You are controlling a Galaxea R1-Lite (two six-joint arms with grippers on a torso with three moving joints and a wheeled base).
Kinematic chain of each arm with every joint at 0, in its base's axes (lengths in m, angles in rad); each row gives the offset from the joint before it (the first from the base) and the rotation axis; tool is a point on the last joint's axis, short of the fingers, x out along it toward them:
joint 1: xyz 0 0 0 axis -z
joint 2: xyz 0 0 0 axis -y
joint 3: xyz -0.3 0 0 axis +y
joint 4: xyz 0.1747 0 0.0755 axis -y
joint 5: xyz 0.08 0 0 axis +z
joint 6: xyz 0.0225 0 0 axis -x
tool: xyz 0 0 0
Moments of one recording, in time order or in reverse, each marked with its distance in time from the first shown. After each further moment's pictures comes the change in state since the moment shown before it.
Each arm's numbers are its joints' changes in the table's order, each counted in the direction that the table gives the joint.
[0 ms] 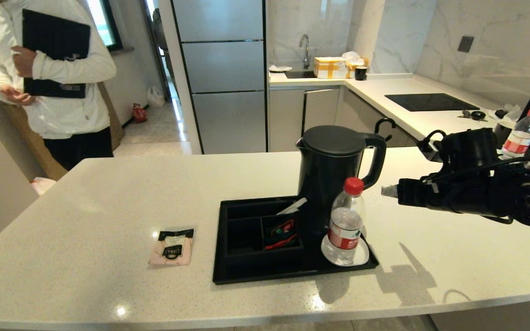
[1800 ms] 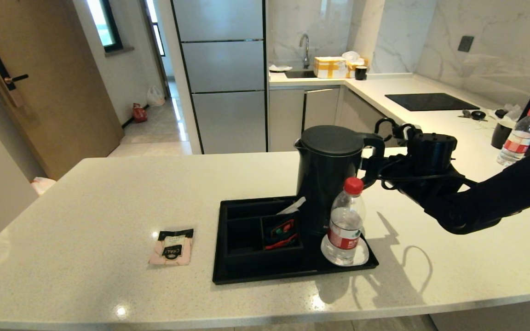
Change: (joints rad) left arm 0.000 0.000 0.000 -0.001 0.000 0.000; right arm -0.049 -0.307 -0.089 0.665 -0.118 0.058
